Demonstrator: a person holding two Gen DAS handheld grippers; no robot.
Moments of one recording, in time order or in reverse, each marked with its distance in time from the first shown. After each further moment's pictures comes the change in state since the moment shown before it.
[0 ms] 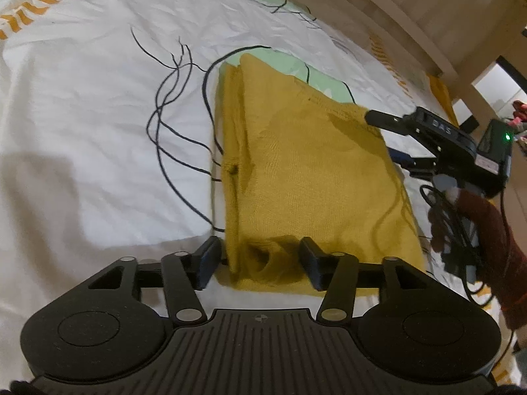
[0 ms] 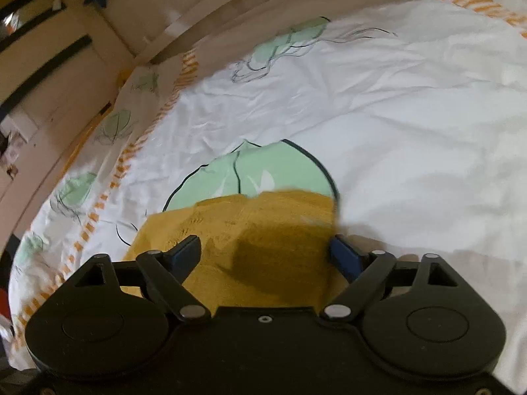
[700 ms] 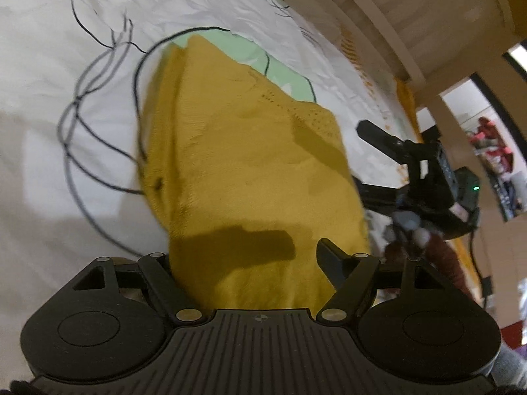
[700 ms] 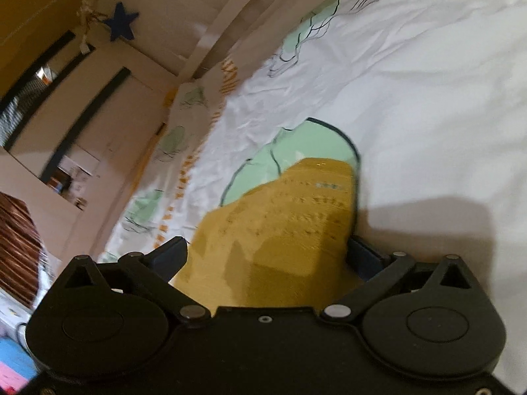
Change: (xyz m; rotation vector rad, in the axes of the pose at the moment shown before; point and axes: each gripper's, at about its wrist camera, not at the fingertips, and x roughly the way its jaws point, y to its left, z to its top) left arm 0.041 -0.010 0.023 -0.091 0.056 -0.224; right arm 0.015 -0.033 0.001 0.168 0.031 0.322
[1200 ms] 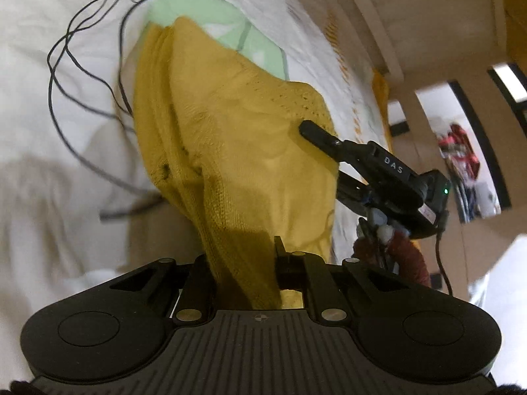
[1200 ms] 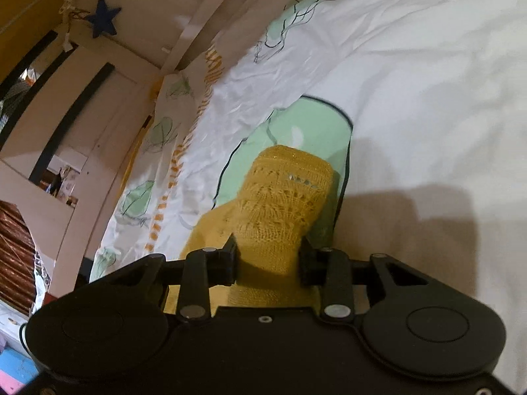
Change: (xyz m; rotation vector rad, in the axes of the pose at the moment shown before) left arm -0.019 -0.010 -0.027 -0.088 0.114 -0.146; right arm -0.024 0.023 -0.023 0.043 0.051 -0.080
